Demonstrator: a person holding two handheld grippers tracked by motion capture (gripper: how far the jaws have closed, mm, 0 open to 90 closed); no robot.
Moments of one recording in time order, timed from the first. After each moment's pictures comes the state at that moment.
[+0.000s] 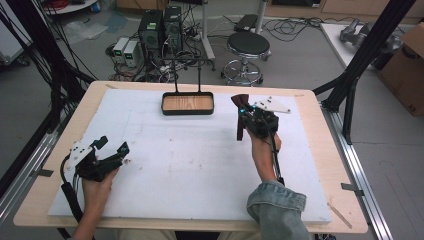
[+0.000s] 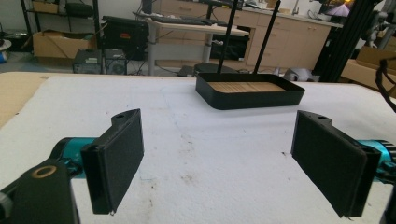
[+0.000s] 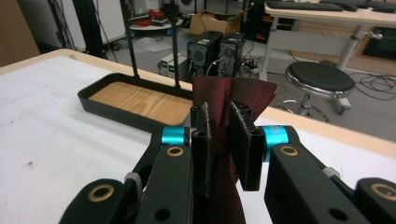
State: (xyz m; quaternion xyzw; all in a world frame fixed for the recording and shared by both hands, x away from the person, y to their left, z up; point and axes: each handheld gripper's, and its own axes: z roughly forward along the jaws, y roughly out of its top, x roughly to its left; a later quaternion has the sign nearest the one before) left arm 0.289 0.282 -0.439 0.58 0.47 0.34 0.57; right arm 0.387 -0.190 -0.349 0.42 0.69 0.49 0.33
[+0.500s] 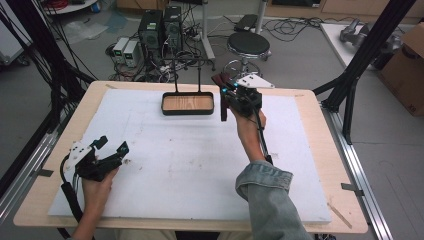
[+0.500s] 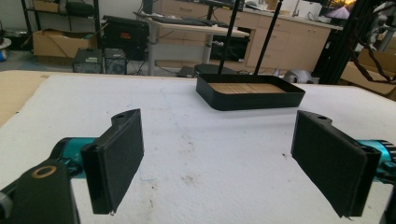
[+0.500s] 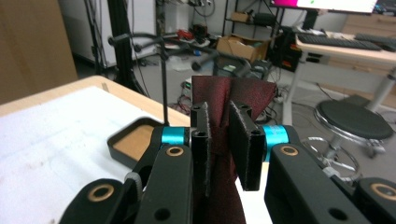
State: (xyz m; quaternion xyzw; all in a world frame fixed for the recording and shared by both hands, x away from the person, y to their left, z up) left arm 0.290 0.283 -0.439 0.58 0.47 0.34 0.57; right arm 0.426 -0.146 -0.309 0.36 0.70 0.53 0.32
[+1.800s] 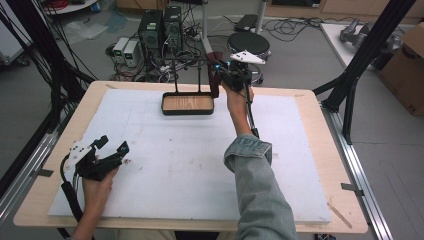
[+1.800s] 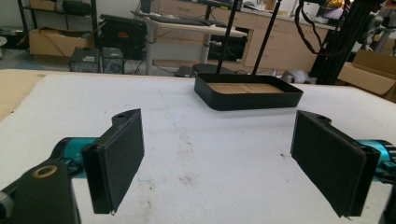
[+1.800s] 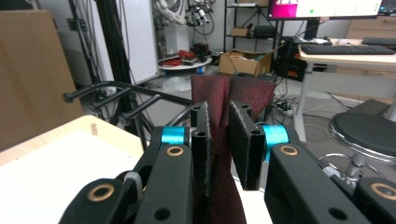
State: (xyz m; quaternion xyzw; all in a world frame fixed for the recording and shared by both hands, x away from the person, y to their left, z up) left arm 0.291 0.283 -0.440 0.58 0.47 0.33 0.58; right arm 0.509 -0.131 -0.304 0.38 0.67 0.56 0.30
